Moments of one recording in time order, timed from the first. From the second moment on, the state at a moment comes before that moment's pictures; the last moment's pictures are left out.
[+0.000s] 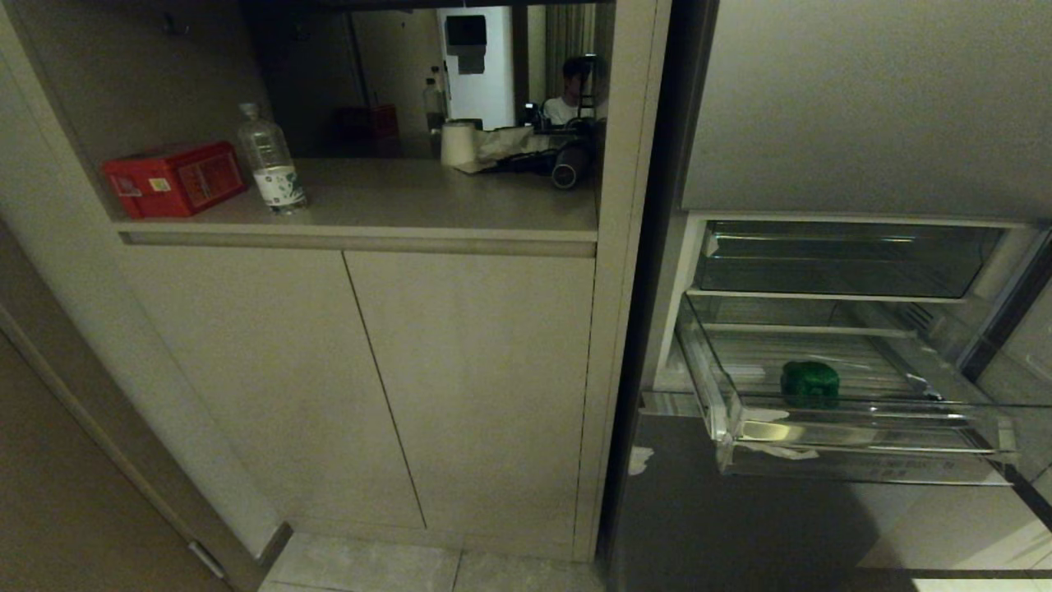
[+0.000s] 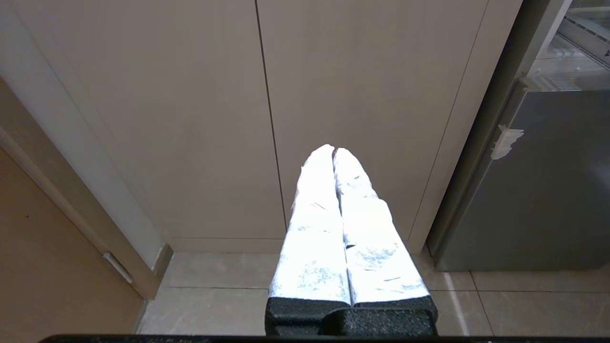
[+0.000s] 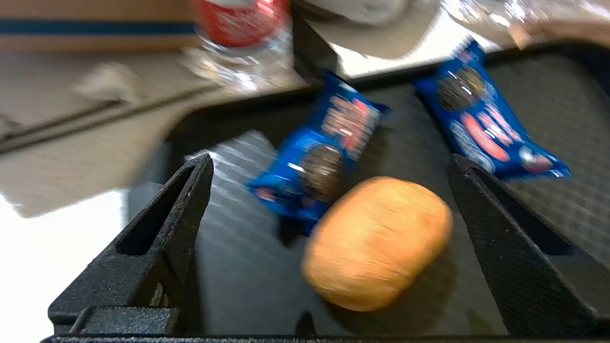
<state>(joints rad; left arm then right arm) -0.01 0.00 -0.01 0.02 0.00 0.03 -2.18 2.45 -1.52 -0.53 0.15 -0.07</state>
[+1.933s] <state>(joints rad) -0.01 0.00 -0.01 0.02 0.00 0.03 -2.25 2.54 -1.49 -0.60 0.18 -0.16</state>
